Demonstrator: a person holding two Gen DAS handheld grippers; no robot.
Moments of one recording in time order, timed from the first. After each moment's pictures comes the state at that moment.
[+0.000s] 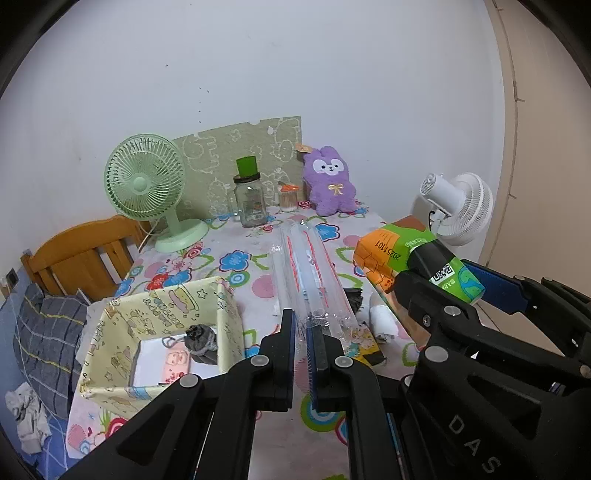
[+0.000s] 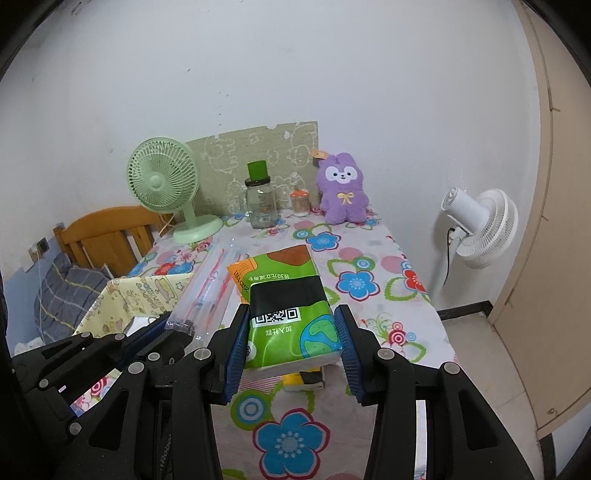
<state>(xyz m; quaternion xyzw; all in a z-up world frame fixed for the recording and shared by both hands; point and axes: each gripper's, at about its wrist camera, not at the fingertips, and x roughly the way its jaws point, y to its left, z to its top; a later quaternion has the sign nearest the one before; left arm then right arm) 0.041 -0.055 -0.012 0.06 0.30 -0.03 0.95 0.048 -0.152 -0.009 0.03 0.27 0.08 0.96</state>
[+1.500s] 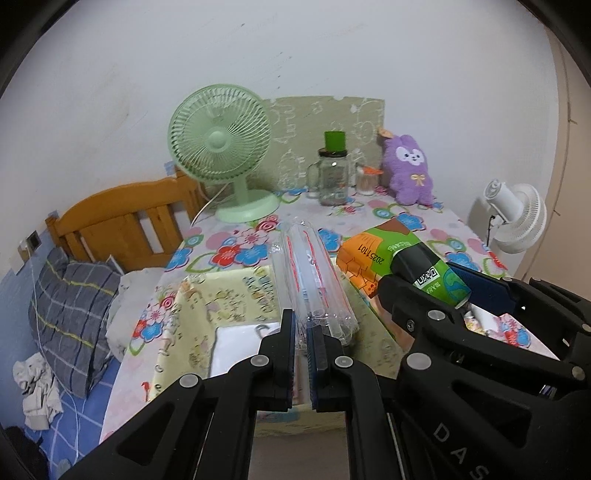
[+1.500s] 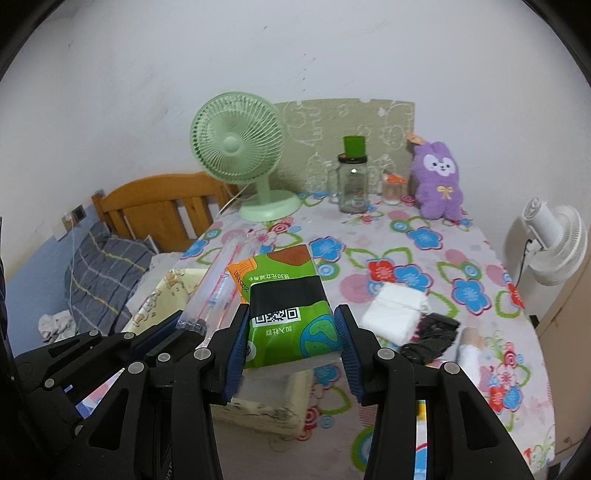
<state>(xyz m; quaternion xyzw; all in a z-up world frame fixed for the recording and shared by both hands) 0.073 0.079 -0.033 0.02 0.33 0.04 0.94 0.106 -0.012 -0.027 0.00 0.31 0.18 0.94</state>
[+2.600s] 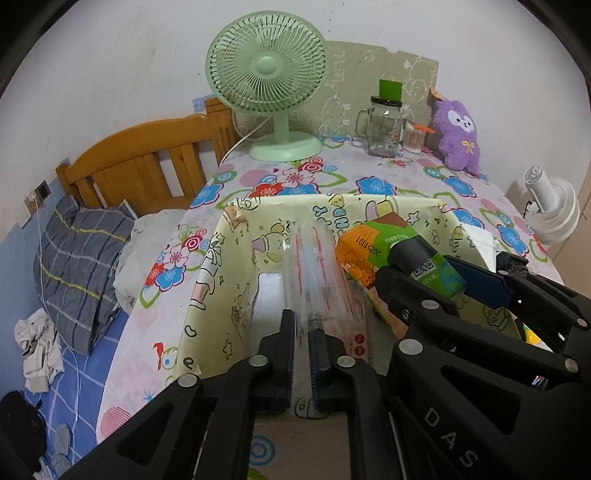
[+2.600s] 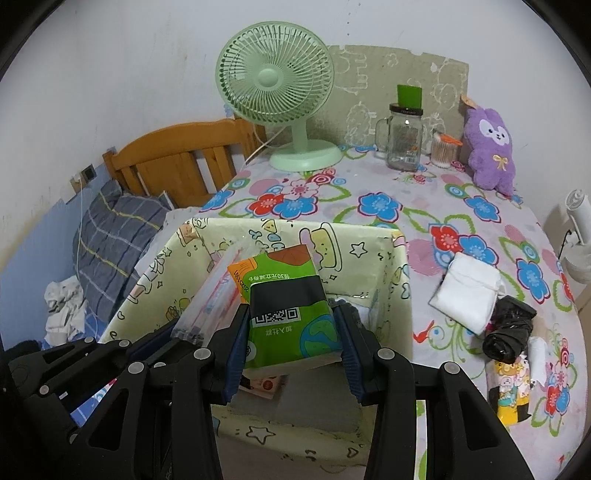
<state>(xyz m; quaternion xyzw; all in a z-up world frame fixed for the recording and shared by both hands) 0.092 0.137 -0.083 -0.02 0.41 0.08 0.91 0.141 0.056 -0.078 -0.03 0.38 0.22 0.90</state>
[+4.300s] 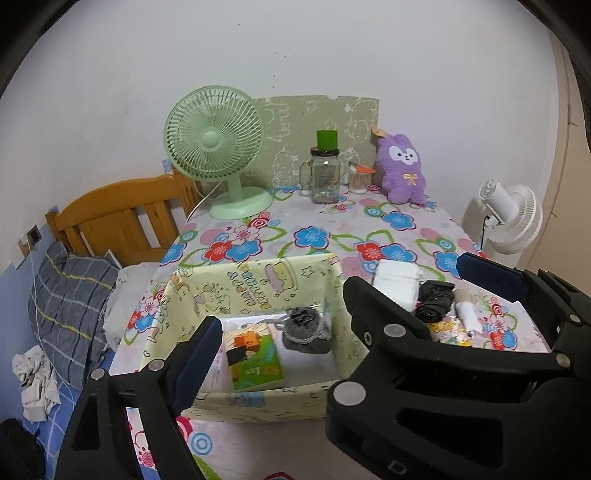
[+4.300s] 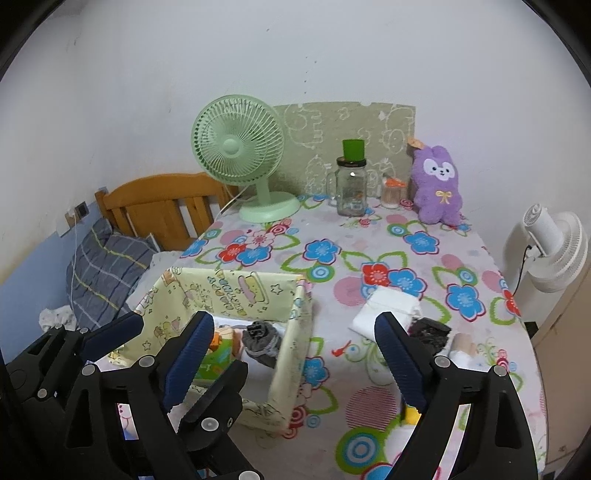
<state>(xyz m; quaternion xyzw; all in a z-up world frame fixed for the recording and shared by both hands) 0.063 0.051 -0.024 0.01 0.34 0.04 0.94 0.104 -0.033 -0.019 -0.01 0.30 0.18 0.94</state>
